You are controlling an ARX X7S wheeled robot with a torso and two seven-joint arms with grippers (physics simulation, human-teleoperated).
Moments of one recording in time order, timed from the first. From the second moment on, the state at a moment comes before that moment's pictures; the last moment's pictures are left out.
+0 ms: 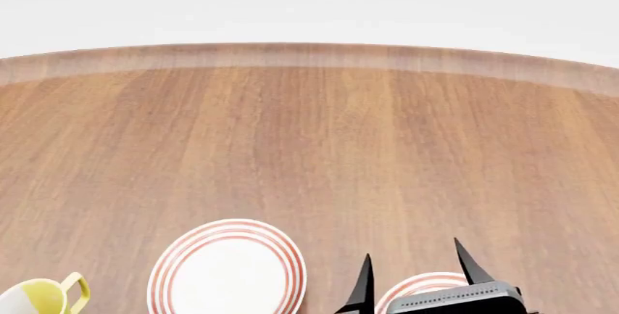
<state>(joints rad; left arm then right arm) 0.23 -0.52 0.66 -0.32 -0.01 0.76 0.25 0.11 0.32 -0.26 -0.39 0.06 0.43 0.22</state>
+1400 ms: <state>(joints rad) 0.19 -0.48 0.69 -0.41 -0.04 0.82 0.27 0.12 0.34 -0.28 -0.41 0.08 0.43 0.24</state>
